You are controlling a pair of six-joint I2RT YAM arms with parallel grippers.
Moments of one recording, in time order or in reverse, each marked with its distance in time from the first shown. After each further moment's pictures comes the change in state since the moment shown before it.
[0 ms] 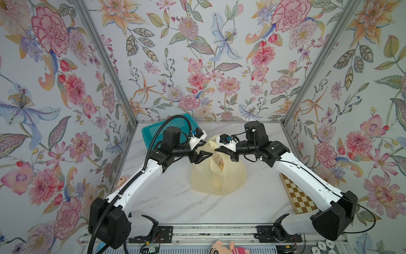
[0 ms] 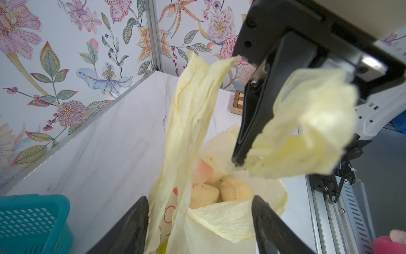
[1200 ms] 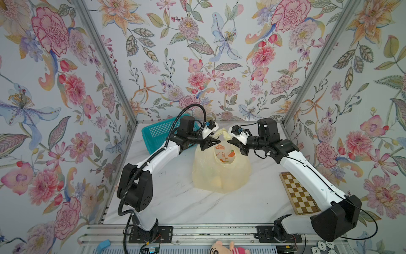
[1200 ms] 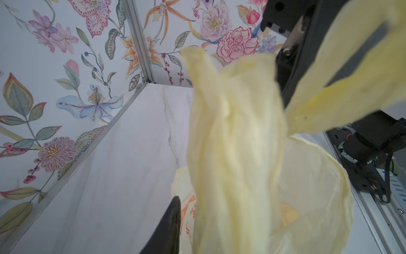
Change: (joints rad) left arm -0.024 0.407 0.291 0.051 0.107 0.146; right arm -0.175 -0.032 -0.042 0.025 0.028 0.040
